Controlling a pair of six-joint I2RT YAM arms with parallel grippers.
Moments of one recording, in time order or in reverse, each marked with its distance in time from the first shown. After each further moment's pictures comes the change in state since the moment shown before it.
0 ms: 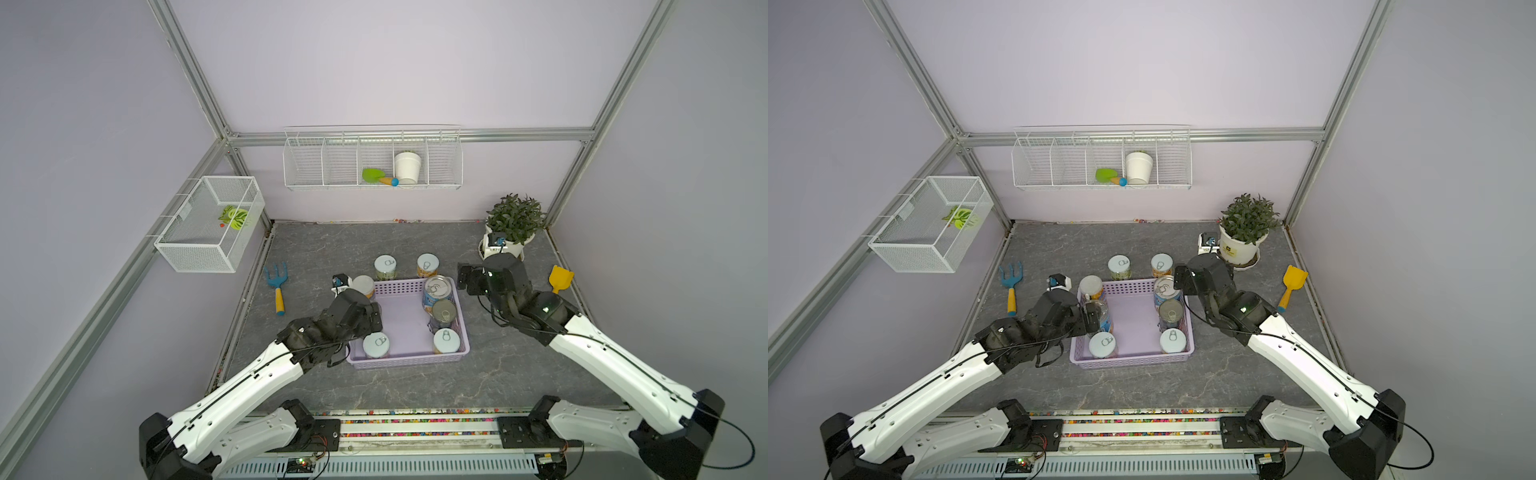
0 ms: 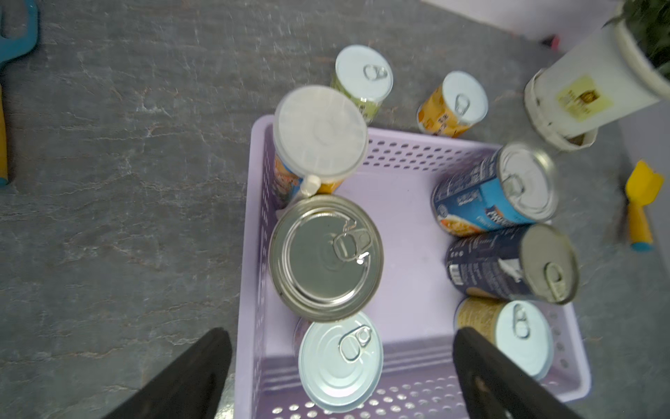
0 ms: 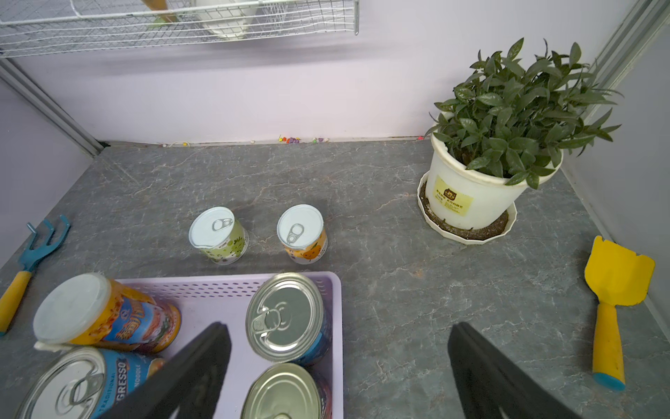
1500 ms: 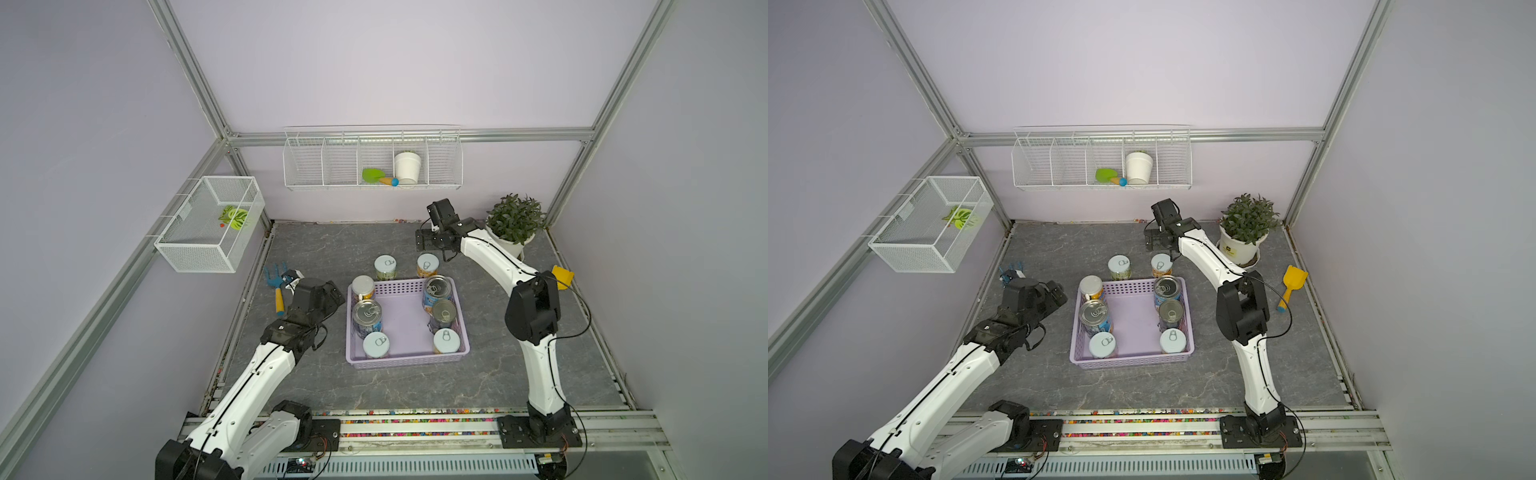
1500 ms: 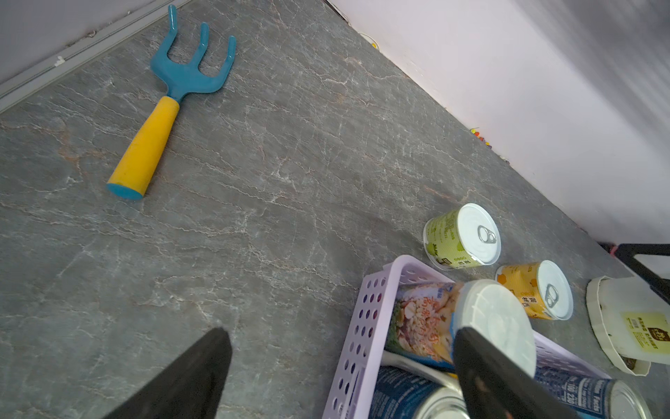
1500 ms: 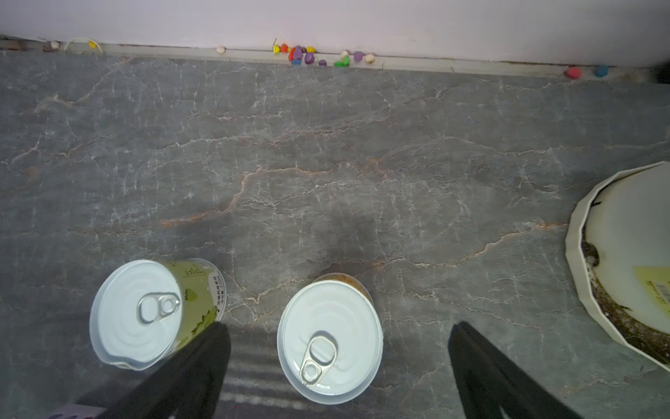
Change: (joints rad) left arm 0.462 0.000 -0.183 0.289 0.062 -0.006; right arm -0.199 1.041 0.917 -0.252 -0.351 -0.060
